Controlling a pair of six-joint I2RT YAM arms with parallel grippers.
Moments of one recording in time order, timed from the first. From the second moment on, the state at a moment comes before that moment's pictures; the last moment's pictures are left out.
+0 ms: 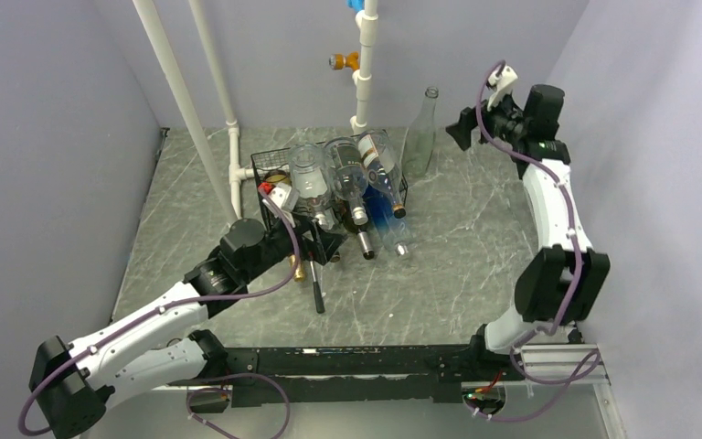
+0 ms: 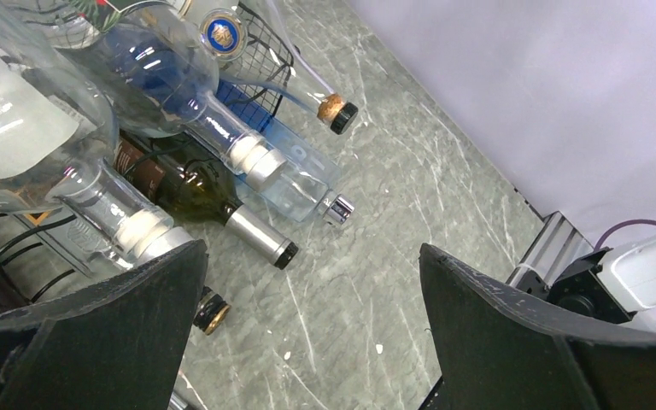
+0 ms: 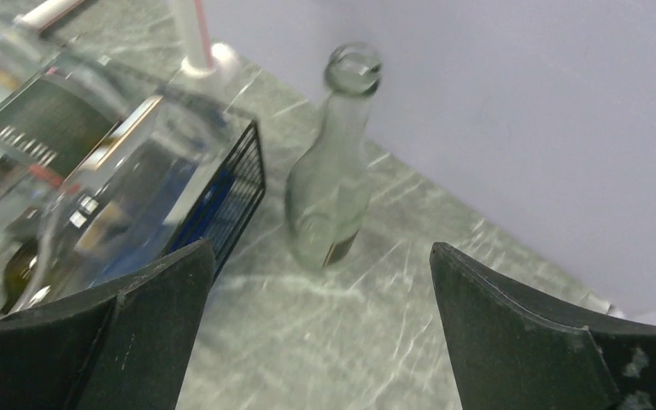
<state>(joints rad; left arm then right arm) -0.82 0.91 0.66 0.14 -0.01 -0.43 -0.11 1.64 1.56 -0.21 -0.70 -0.30</state>
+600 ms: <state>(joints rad) -0.74 1.03 0.76 -0.03 -0.09 -0.55 -0.21 1.07 1.00 -0.47 -0.88 -0.47</state>
